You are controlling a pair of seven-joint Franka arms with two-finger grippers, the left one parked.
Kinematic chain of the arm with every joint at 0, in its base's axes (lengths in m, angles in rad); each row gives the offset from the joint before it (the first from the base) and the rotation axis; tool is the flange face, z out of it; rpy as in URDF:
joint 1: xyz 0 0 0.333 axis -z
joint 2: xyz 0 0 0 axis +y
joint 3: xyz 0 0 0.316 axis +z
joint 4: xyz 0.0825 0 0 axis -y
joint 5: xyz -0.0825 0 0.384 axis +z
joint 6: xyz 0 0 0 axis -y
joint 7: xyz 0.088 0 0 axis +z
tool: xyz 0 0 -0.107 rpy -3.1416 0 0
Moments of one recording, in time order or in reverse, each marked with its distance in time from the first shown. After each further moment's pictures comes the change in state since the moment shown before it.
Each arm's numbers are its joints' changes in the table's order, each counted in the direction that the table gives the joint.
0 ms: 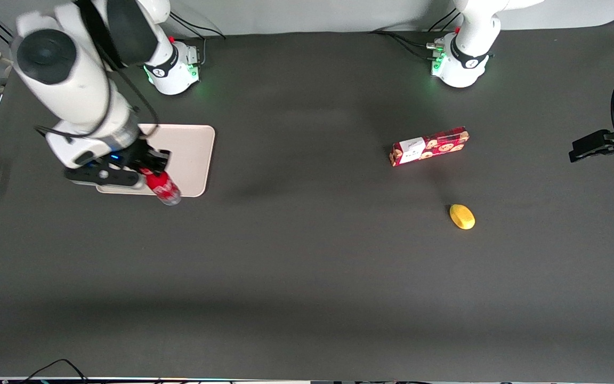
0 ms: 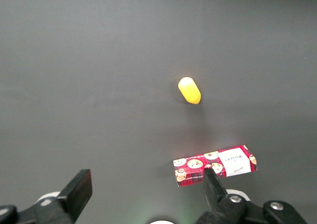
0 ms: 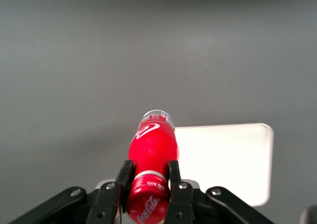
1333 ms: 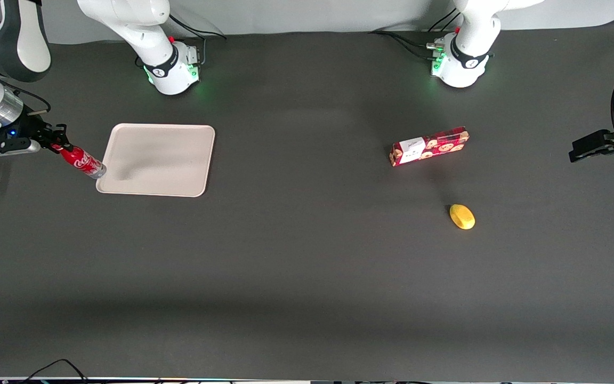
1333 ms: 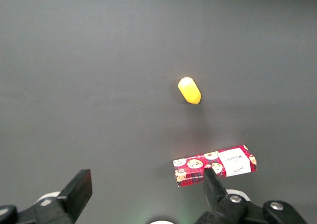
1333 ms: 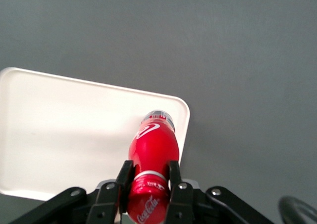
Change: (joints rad) arm 0.053 -0.388 -0.676 -0.802 0.074 0.505 0.886
